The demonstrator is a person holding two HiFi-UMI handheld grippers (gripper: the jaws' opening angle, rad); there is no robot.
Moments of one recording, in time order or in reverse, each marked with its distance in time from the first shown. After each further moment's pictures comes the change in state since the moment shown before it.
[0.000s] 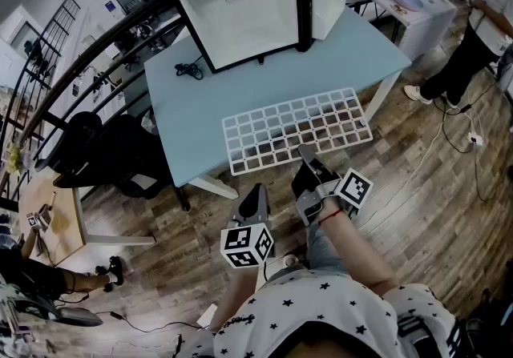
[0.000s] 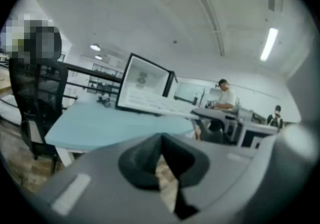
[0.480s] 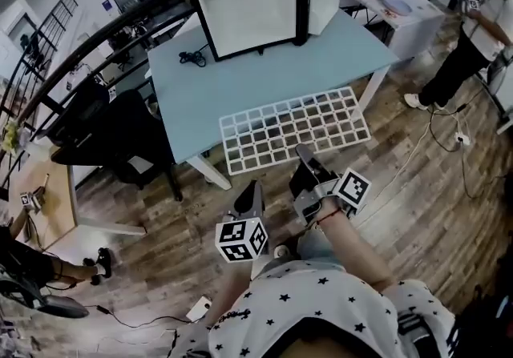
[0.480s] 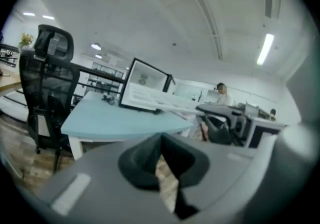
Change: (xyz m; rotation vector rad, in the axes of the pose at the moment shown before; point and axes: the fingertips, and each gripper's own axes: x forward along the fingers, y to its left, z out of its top) left arm -0.087 -0.003 -0.028 -0.024 -0.006 -0.015; right arm -0.070 0.035 -0.065 -0.051 0.024 0.008
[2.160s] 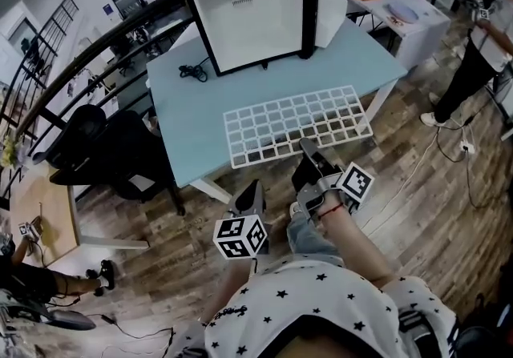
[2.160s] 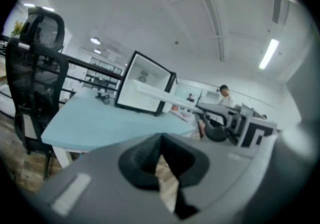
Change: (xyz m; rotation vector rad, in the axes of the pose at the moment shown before) left arm 0.080 0.032 0.034 -0.041 0.012 -0.039; right arm 0.086 -0.016 0.051 0.029 -0.030 0.022
